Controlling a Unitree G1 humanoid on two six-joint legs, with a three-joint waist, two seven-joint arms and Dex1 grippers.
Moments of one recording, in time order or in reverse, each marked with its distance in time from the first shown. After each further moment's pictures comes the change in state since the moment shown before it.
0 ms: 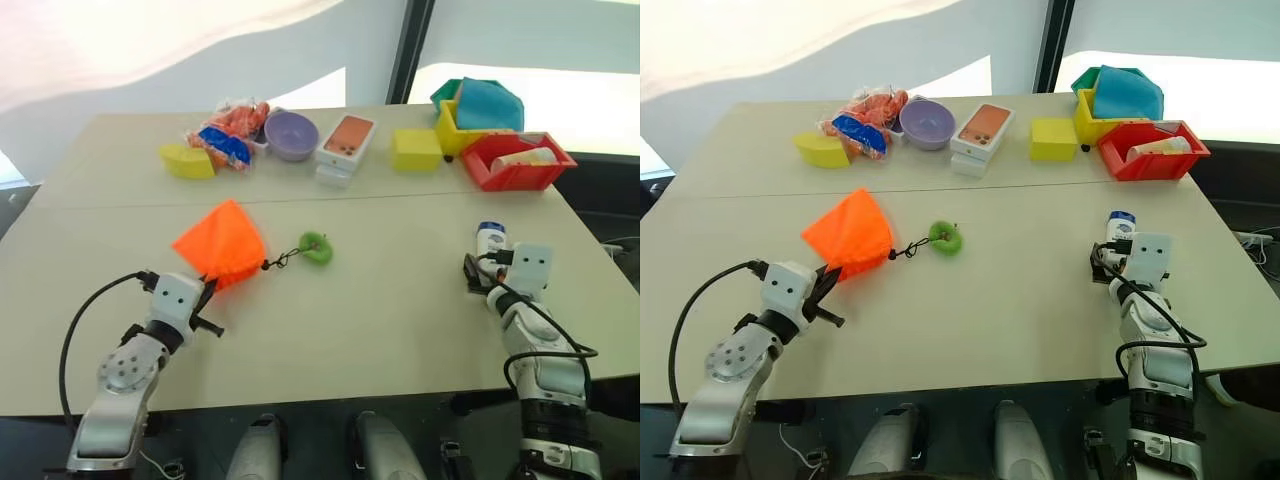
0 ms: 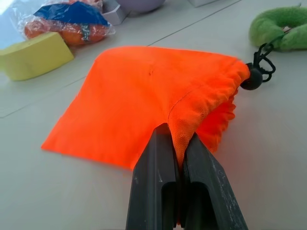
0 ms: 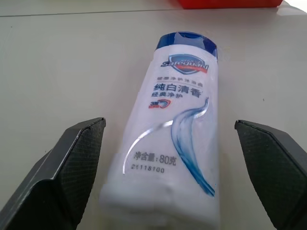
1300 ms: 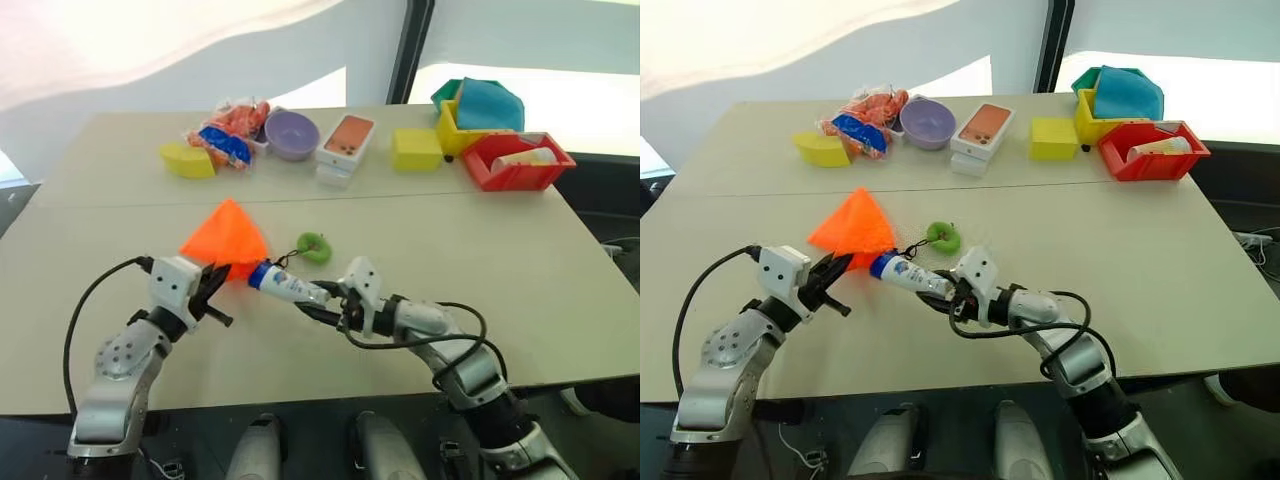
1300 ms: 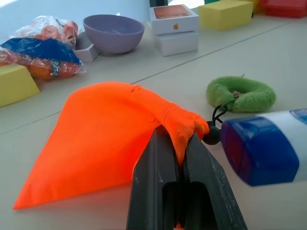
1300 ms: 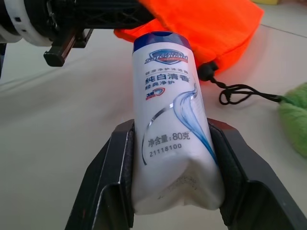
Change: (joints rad) left arm -0.066 -0.013 -0.007 -0.060 -0.161 0.054 -0.074; right arm -0.098 0.005 0.687 -0.215 0.060 0.027 0.658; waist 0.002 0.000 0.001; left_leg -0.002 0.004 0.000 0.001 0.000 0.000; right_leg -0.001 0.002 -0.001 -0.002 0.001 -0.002
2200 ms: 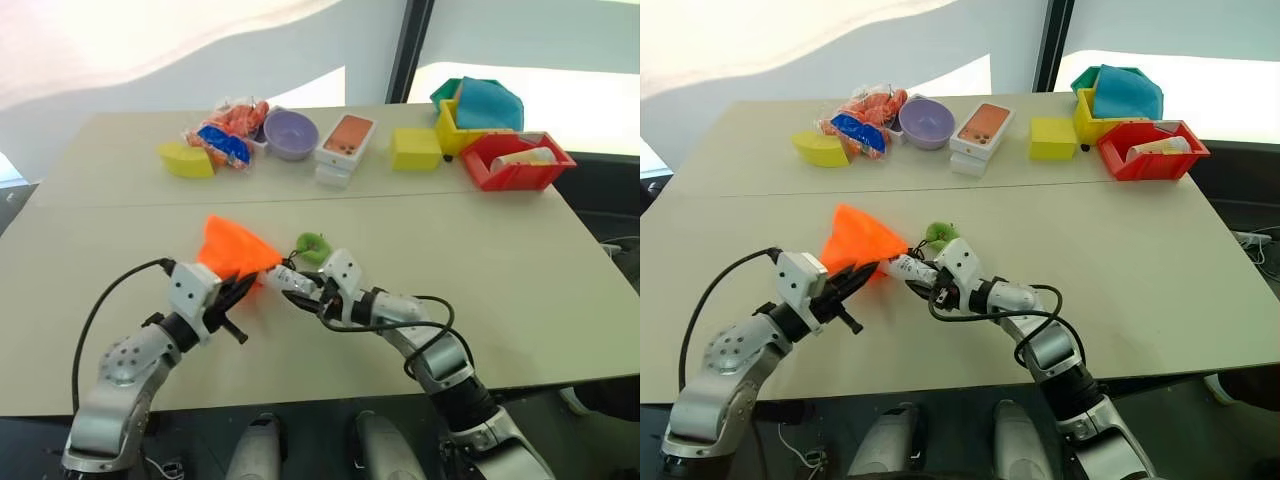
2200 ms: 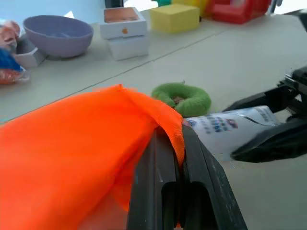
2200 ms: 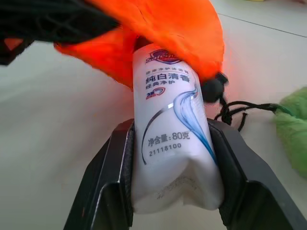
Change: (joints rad) left arm 0.030 0.044 -0.007 -0.129 -0.115 0.139 -0.071; right arm -0.034 0.062 -0.021 0.097 -0.064 -0.034 -0.028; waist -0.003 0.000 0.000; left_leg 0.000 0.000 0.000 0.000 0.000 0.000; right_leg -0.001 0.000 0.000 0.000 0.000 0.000
